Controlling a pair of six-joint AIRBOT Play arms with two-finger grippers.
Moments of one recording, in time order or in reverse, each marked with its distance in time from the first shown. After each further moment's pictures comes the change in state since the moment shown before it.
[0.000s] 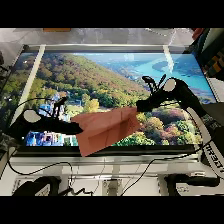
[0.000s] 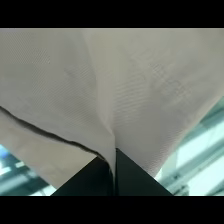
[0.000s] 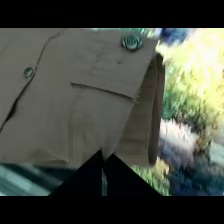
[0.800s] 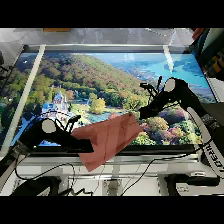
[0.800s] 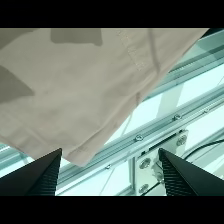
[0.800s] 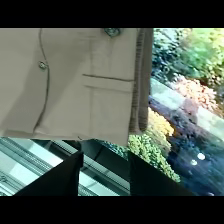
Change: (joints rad) left arm -0.229 0.015 -0.096 0.053 -0.084 -0.246; right arm 0.000 -0.003 0.003 -0.061 0.145 -0.085
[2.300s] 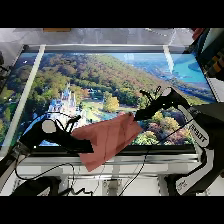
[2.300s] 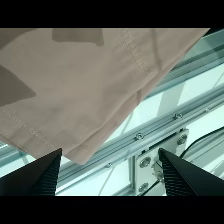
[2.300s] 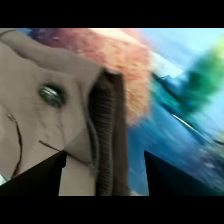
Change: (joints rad) left arm -0.001 0.001 -0.003 0.006 -0.003 -0.011; right arm -0.121 -0.315 -0.024 0.301 -0.116 -0.301
